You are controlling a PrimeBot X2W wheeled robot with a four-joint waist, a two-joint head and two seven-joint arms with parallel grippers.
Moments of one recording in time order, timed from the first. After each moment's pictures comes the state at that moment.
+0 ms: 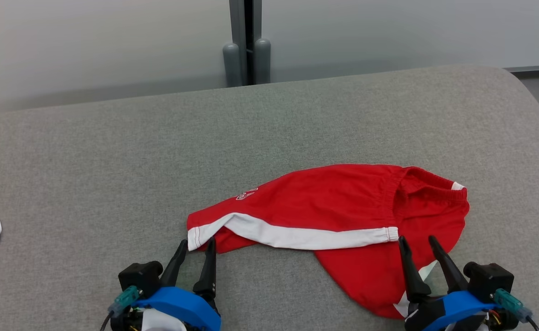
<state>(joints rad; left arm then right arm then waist) -0.18 0.06 -0.34 0.60 -0.55 -0.13 -0.26 -0.10 -0.05 0.06 0.44 0.28 0.13 -0.26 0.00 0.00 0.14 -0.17</state>
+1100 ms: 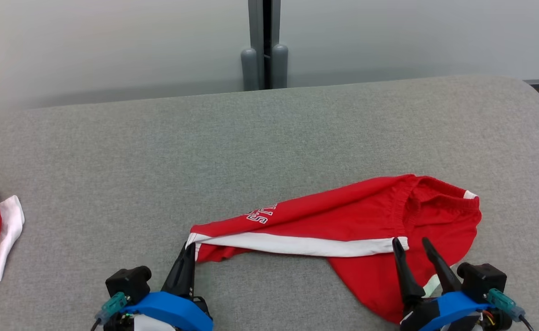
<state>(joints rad) -0.18 0.09 -0.35 0.58 -0.63 -0.13 -0.26 -0.12 -0.05 0.08 0.44 0.29 0.13 -0.26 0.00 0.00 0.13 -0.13</state>
